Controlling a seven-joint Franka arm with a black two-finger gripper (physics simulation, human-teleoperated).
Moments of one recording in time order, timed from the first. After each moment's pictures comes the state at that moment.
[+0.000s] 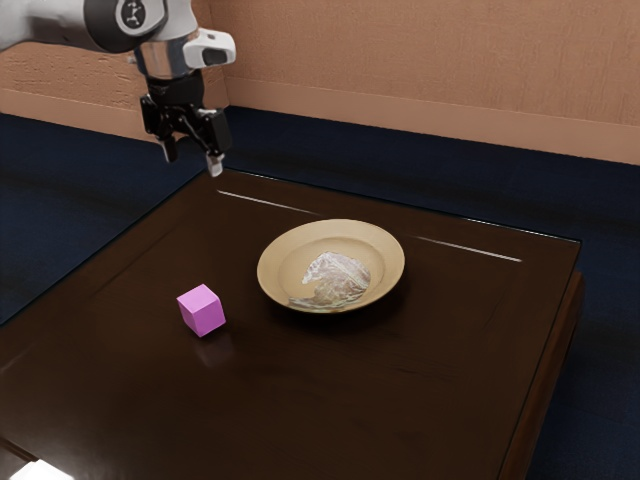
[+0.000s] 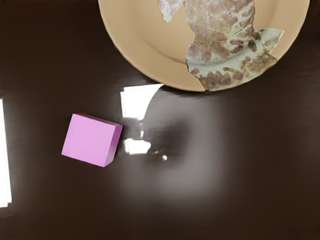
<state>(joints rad) -0.05 0.05 0.01 -1.52 0.04 1.57 0.05</state>
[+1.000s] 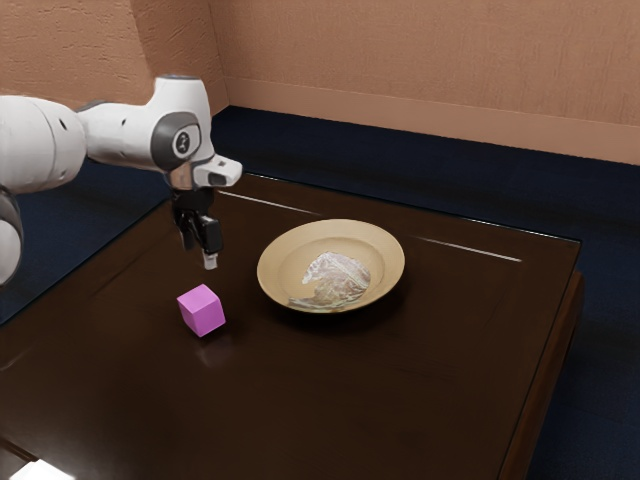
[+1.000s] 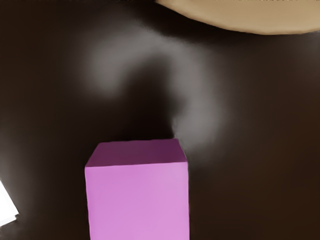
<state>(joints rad) -0.04 0.40 0.19 -1.63 -0.04 1.84 0.58</state>
